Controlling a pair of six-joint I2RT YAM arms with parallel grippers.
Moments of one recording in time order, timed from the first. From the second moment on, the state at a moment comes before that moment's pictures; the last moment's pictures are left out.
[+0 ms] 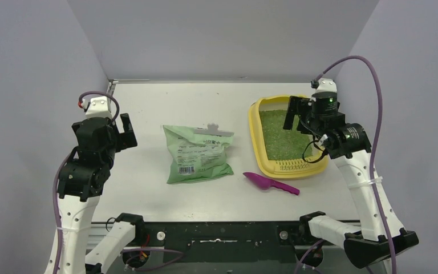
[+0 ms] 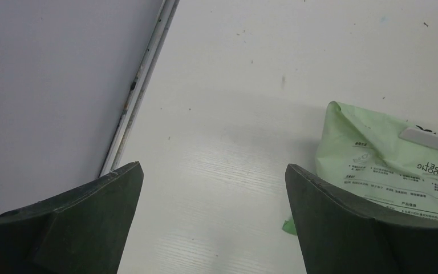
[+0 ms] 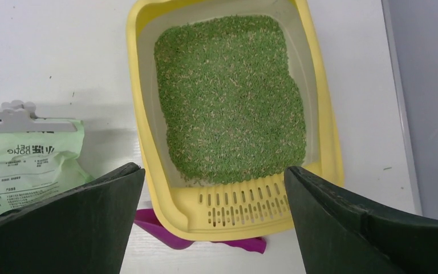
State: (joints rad) left arm -0.17 0.83 1.25 -0.90 -0.39 -0.18; right arm 0.32 1.13 1.43 -0.94 0.29 0.27
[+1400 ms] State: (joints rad) left arm -0.06 1.82 1.65 -0.65 0.75 0.02; right arm 0.03 0.95 1.10 -0.84 -0.46 0.18
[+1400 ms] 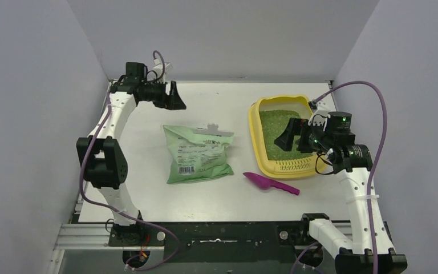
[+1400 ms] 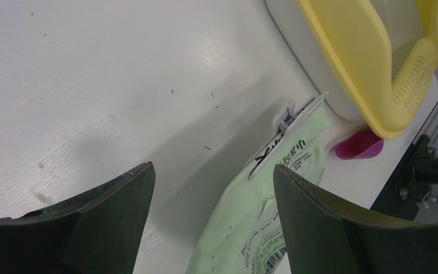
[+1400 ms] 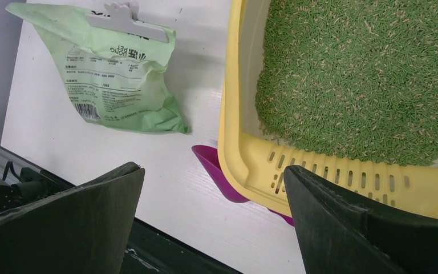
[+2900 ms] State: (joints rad) left arm -0.52 1.33 1.21 -0.98 0.31 0.46; right arm 0.25 0.95 0.99 -0.79 -0.44 0.25
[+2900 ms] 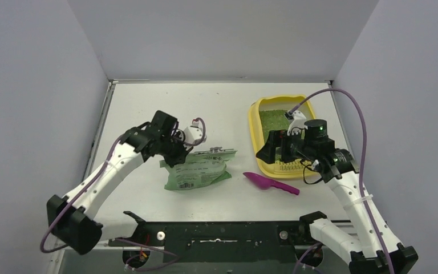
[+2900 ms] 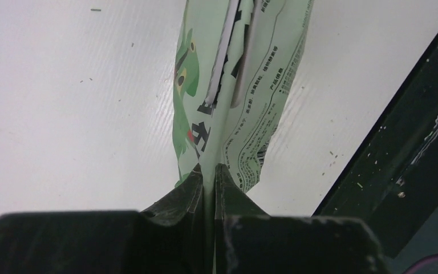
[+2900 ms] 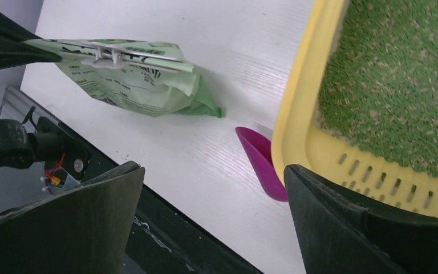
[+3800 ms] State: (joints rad) left arm -0.75 0.82 0.79 -0.70 0.11 0.56; right arm 1.39 1.01 0.77 -0.24 0.42 -0.52
